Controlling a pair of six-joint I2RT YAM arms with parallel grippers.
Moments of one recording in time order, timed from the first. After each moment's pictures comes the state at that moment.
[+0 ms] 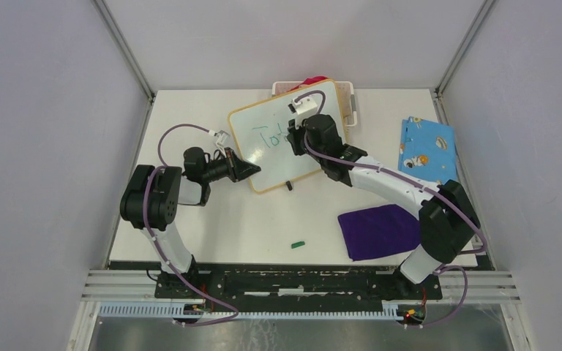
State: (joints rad) left arm -0.08 1.82 0.58 1.04 0.97 -0.47; right arm 0.73 1.62 1.21 0.07 0.19 0.11
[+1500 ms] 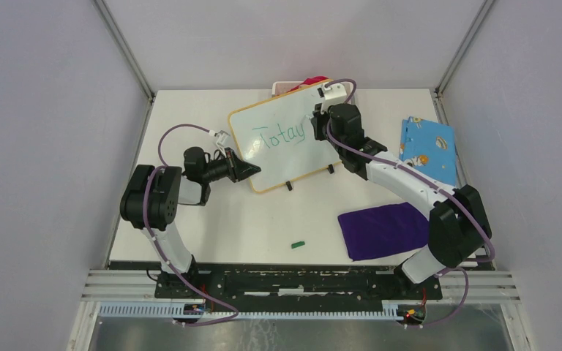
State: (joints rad) left arm -0.08 1.82 0.58 1.03 0.98 -0.47; right arm 0.58 1.56 1.18 0.12 0.23 0.13
